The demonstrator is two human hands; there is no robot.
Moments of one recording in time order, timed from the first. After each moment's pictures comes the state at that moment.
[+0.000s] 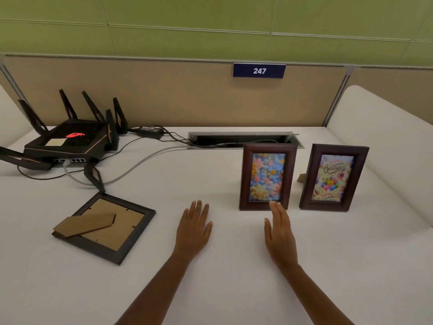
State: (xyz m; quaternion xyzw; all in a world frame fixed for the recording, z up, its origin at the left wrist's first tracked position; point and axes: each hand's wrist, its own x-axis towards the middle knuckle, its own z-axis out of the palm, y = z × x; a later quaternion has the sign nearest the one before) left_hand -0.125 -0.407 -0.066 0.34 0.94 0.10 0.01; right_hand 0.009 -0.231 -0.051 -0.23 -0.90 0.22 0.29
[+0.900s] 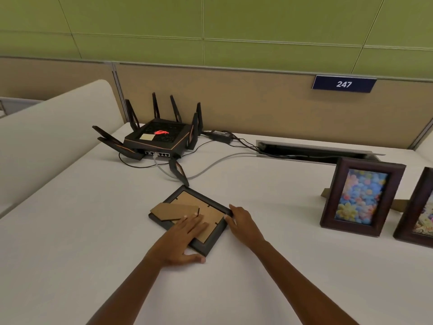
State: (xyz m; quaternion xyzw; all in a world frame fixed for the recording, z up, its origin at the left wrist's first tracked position) left_hand -0.196 -0.644 -0.067 0.45 0.89 0.09 0.03; right_hand -0.159 -0.432 -0.046 -0.08 -0.94 0.33 -0.02
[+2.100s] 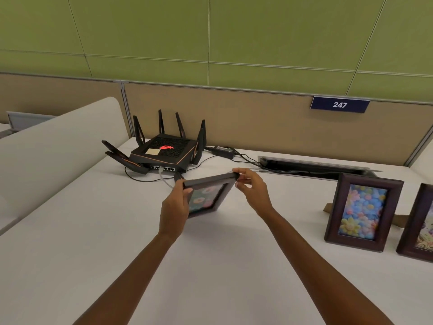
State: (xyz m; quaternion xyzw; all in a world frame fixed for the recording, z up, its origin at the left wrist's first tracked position) left_hand -0.212 -0.622 0.042 0.16 0.85 0.43 -0.24; right_hand -0.194 -0.430 0.065 -0.03 -0.82 0.53 0.23
